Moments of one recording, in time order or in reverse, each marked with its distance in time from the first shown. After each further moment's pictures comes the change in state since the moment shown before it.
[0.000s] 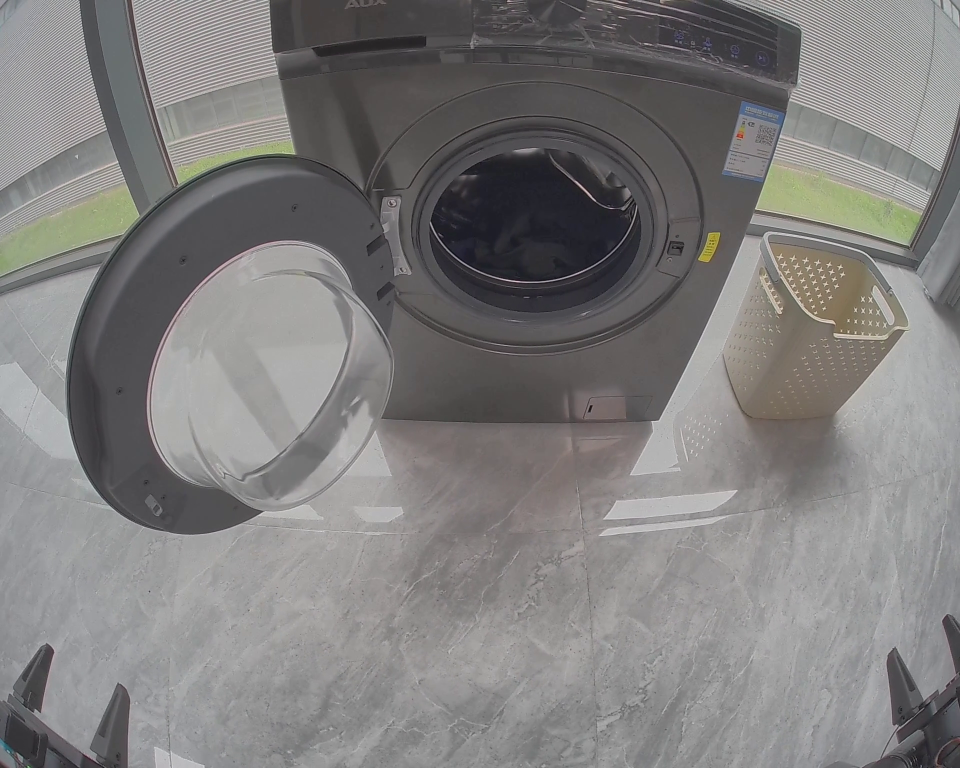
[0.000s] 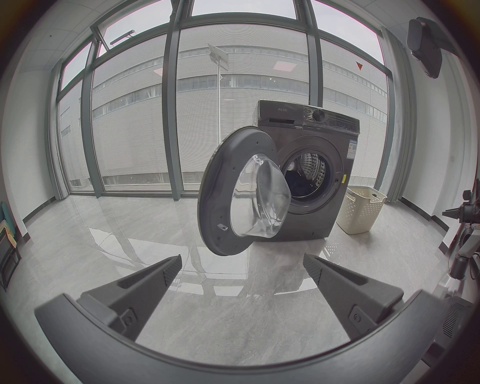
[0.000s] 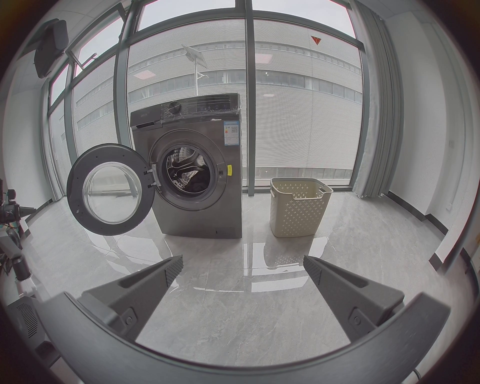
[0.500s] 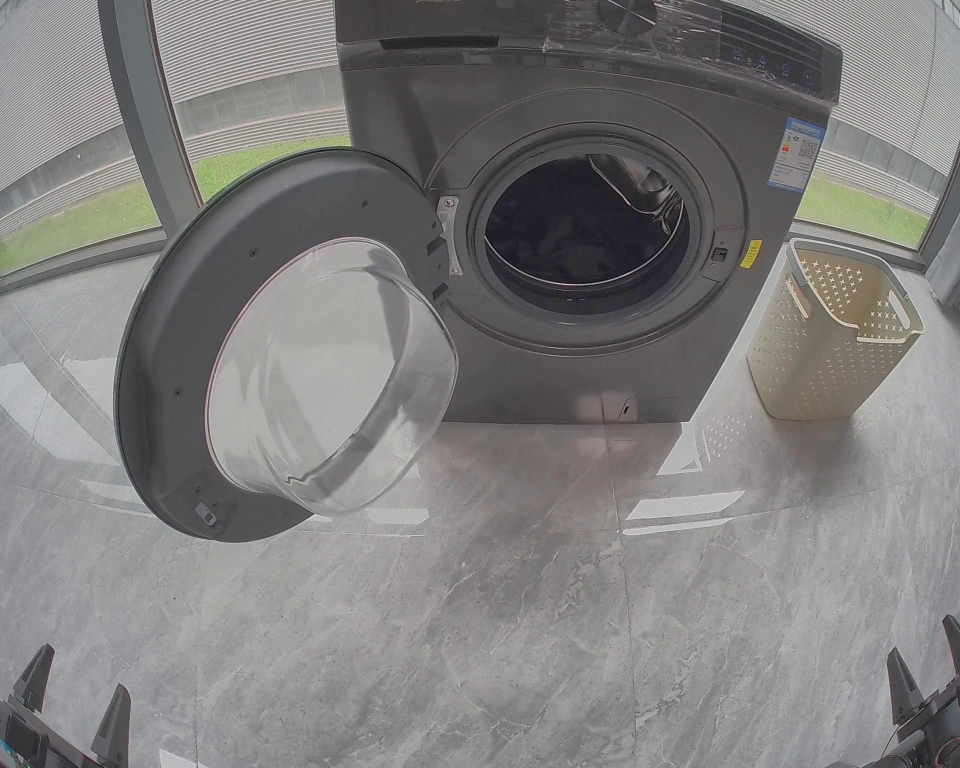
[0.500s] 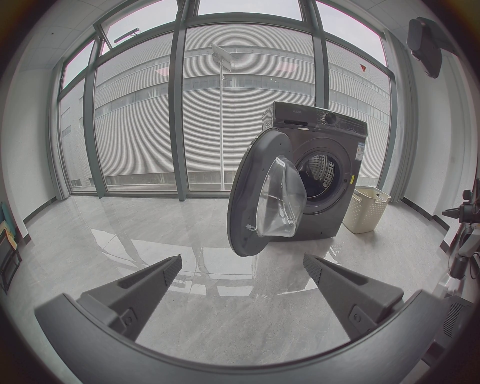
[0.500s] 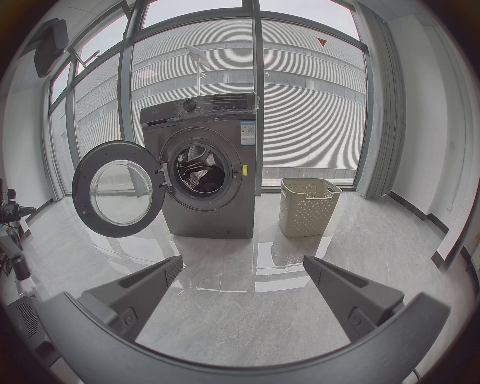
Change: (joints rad) left arm 0.001 0.001 0.000 0.000 0.000 0.001; right arm 0.000 0.000 0.000 0.000 0.000 0.000
